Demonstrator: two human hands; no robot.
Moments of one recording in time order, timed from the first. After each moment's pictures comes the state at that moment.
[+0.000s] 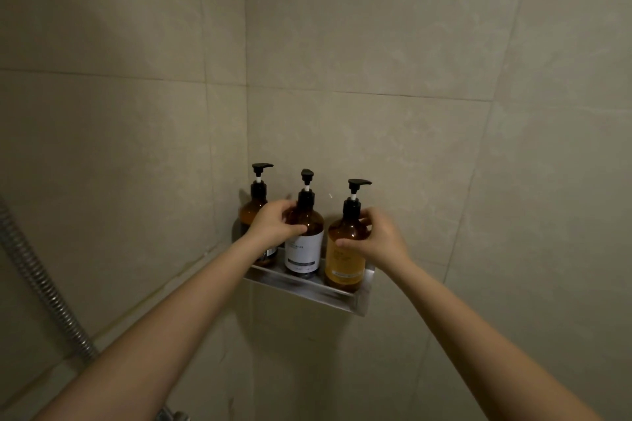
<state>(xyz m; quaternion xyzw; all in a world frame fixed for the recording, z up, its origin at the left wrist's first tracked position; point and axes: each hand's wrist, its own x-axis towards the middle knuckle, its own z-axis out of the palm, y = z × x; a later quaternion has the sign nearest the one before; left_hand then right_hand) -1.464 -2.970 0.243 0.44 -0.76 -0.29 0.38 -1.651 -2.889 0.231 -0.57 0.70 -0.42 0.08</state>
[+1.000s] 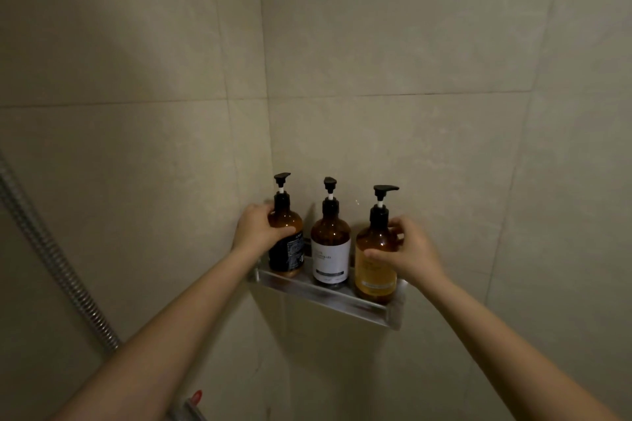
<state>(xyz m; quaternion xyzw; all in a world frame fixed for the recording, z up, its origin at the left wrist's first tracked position) -1.407 -3.009 0.235 0.55 -0.72 -0.15 0.39 -1.654 -2.890 0.220 -0.56 0.68 -0.46 0.10</state>
